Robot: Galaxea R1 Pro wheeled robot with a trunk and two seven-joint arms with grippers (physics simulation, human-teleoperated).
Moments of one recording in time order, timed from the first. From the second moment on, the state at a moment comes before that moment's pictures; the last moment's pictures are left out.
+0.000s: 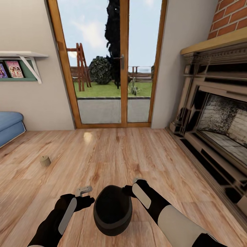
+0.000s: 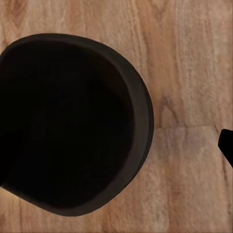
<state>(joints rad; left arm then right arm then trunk) -0.40 0.00 -0.01 -1.06 0.34 0.83 0.19 -0.74 0.17 0.56 -0.61 -0.87 0.56 -0.50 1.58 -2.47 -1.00</state>
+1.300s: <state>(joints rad) -0.40 -0.01 -0.01 -1.06 0.34 0.82 0.19 -0.74 0.17 0.56 -0.56 -0.88 0.57 -0.50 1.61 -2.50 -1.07</state>
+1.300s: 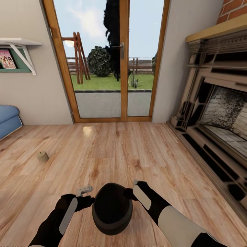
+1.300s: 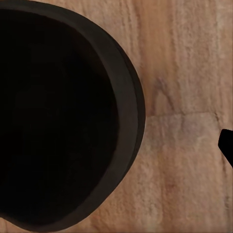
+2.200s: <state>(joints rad) -0.40 -0.01 -0.02 -1.06 0.35 0.76 0.19 -0.73 0.17 0.56 -0.56 -0.87 0.56 -0.50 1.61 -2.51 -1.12</state>
